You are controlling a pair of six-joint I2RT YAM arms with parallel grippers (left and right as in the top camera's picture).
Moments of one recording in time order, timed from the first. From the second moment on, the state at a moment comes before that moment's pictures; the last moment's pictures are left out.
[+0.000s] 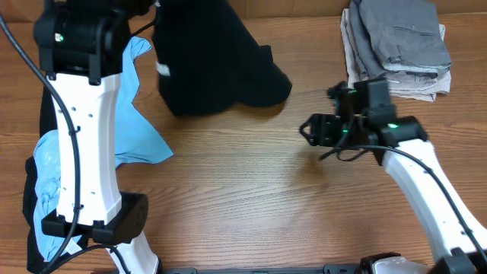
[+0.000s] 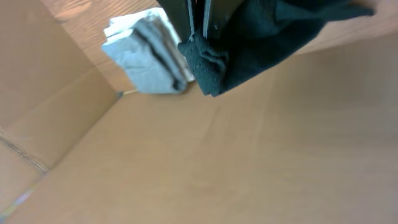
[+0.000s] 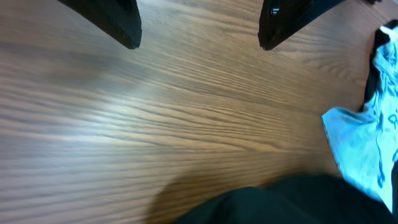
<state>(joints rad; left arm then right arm) -0.17 1.93 2.61 -0.96 0.41 -0.30 0.19 1.43 1.08 -0.73 -0.42 0.23</state>
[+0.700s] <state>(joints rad) -0.44 1.95 2.72 -0.58 0.27 -0.38 0.30 1.48 1.08 -0.52 -0.44 0.33</state>
